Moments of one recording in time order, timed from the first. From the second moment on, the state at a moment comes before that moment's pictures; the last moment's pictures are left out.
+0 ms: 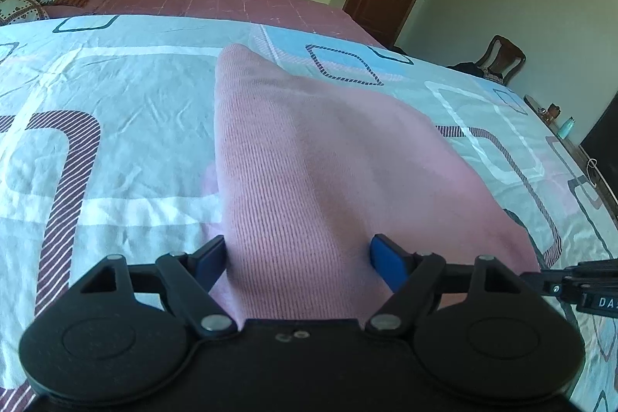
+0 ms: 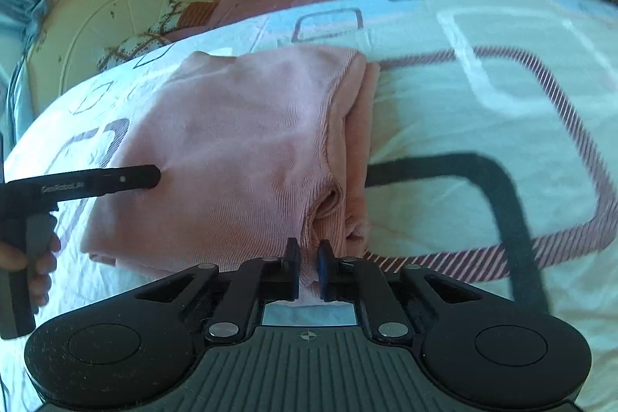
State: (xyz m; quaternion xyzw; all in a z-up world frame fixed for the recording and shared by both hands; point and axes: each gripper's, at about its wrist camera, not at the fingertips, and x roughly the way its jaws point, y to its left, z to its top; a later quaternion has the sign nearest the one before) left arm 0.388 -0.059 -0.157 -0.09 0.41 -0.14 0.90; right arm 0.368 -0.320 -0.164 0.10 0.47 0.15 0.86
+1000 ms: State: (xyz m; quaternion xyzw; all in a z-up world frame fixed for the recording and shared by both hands) left arm 0.482 -0.033 -0.154 -0.16 0.40 -0.10 0.90; right arm 0.509 -0.329 -0.188 0.24 0.45 0.09 0.85
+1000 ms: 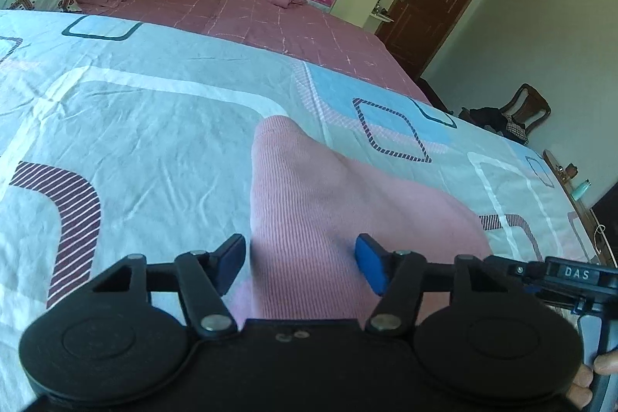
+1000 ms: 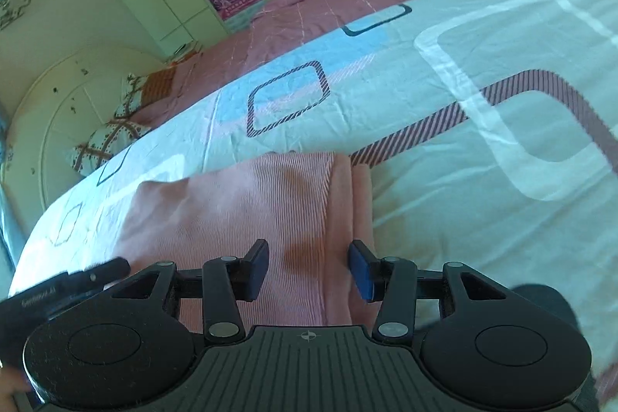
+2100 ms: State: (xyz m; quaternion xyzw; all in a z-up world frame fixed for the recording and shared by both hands) left arm 0.505 -0.049 -0.164 -0.09 0.41 -0.08 0.91; right arm 0.536 -0.332 -0.199 0.21 0.44 0.03 0.87
